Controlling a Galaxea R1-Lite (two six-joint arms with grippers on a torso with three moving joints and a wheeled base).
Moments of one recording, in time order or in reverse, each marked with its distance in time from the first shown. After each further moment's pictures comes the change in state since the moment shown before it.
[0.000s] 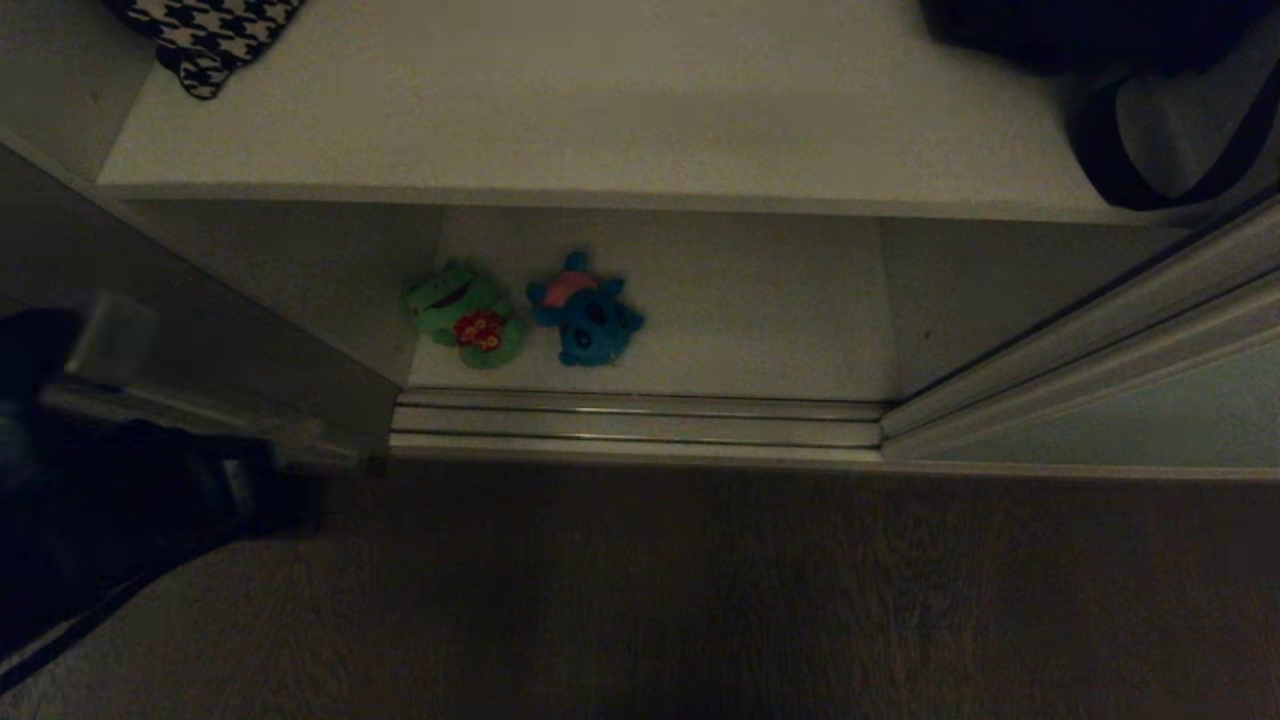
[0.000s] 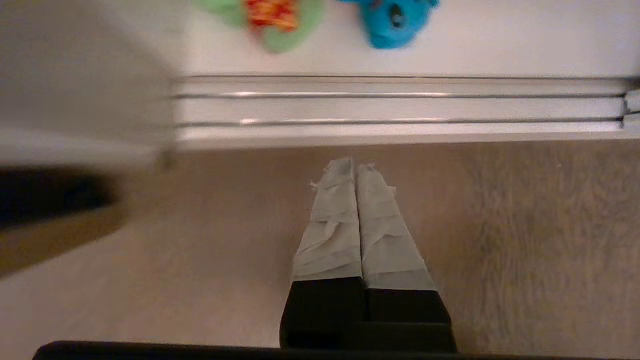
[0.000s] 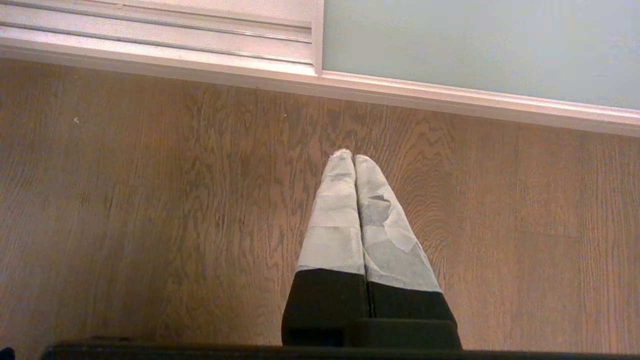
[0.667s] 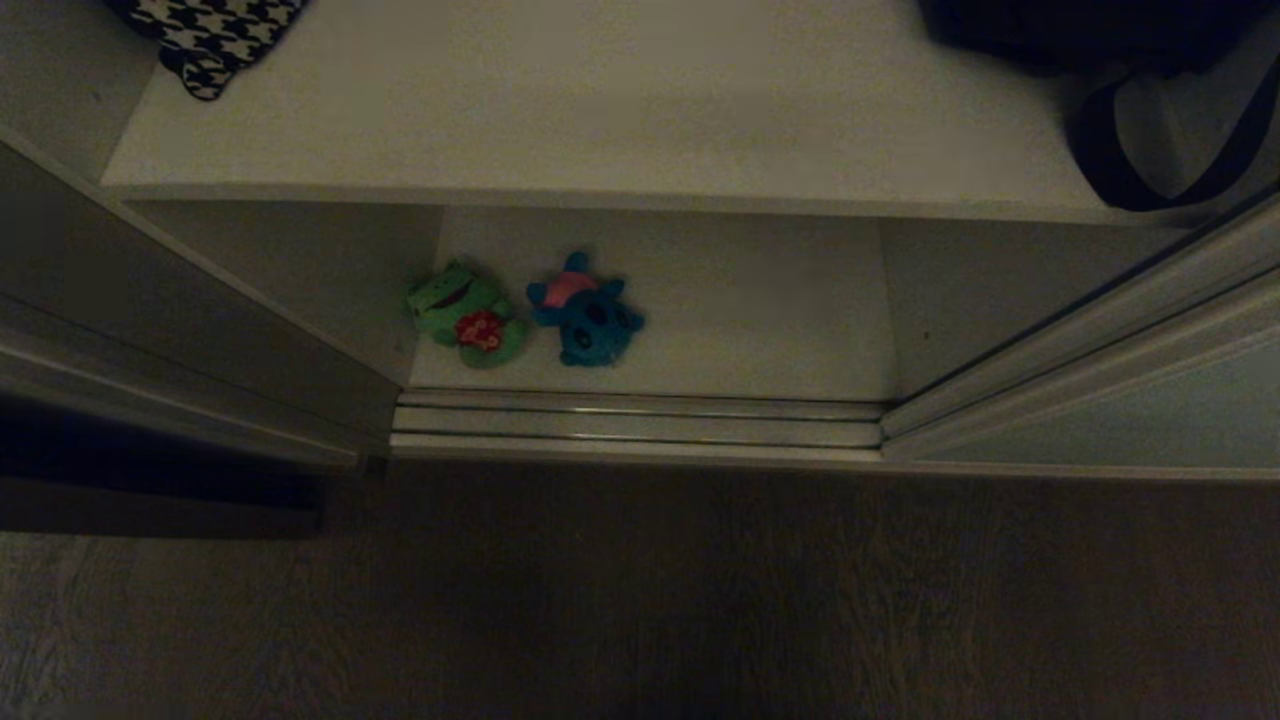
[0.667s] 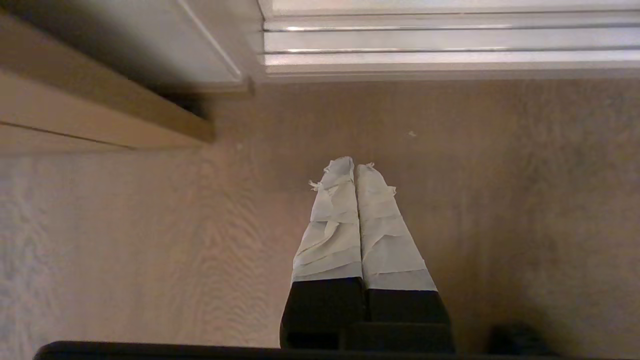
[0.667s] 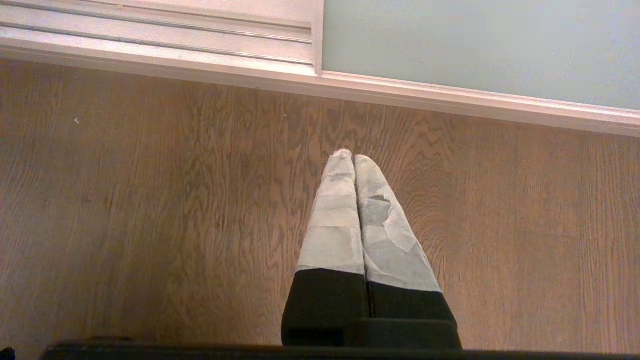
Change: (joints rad) left arm 0.233 -0.897 0.275 0.543 -0.125 0.132; right arm 0.000 0.000 0.000 0.000 0.000 0.000
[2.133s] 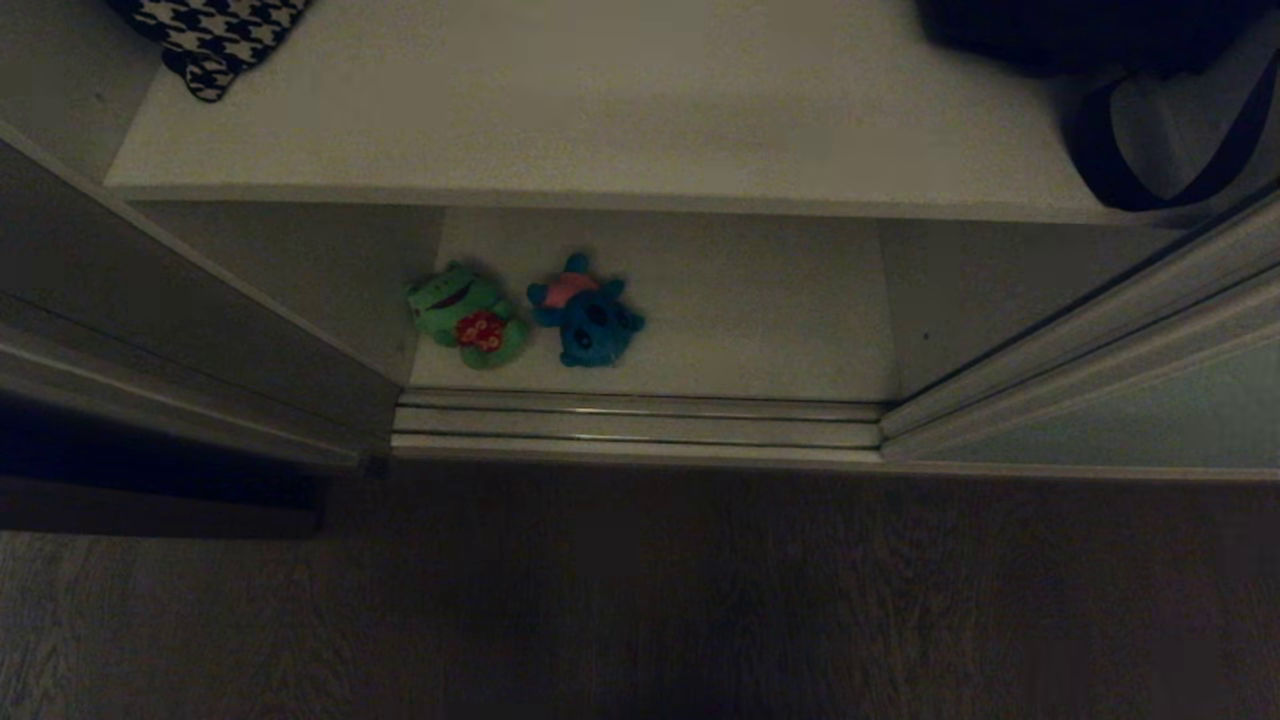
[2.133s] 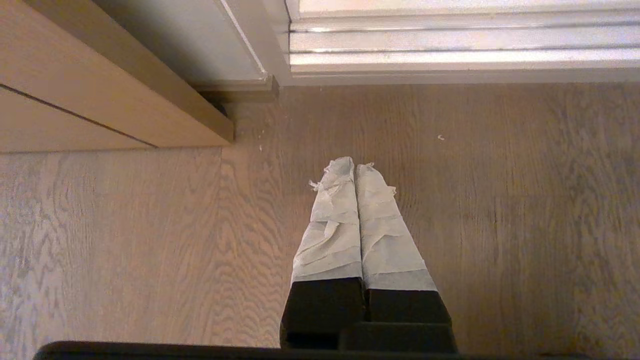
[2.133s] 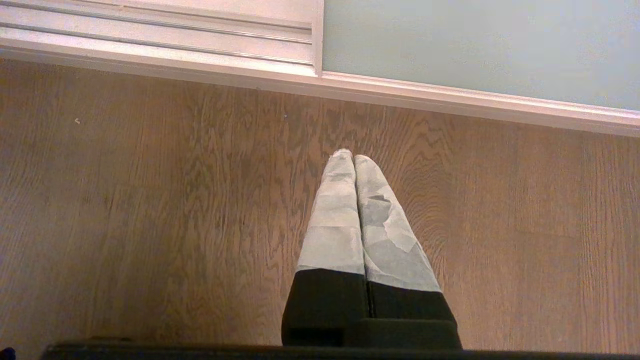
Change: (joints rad) left arm -0.013 -0.225 0.250 -0.107 0.076 0.003; right arm 0.000 0.000 0.000 0.000 0.000 -0.001
